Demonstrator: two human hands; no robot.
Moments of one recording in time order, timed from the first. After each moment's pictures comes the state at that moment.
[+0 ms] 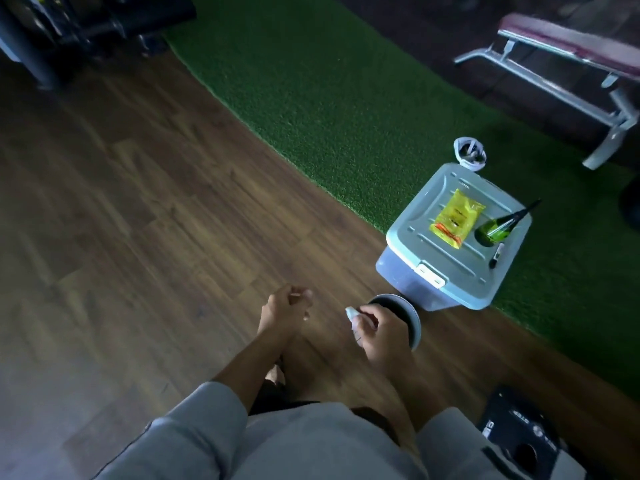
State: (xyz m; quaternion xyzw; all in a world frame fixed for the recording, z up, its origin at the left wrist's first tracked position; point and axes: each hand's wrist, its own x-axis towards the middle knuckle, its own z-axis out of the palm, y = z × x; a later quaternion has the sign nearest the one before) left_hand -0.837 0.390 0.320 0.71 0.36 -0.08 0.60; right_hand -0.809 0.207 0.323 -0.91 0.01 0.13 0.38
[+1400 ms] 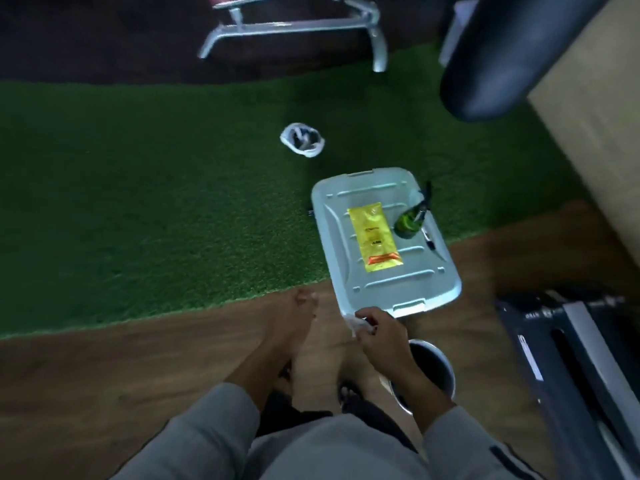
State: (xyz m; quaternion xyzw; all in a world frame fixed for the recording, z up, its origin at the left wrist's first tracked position) left_hand -0.283 0.369 0.330 0.78 0.02 -0.35 0.52; right_hand -0.407 0.243 0.336 -0.82 0.38 0.01 0.42
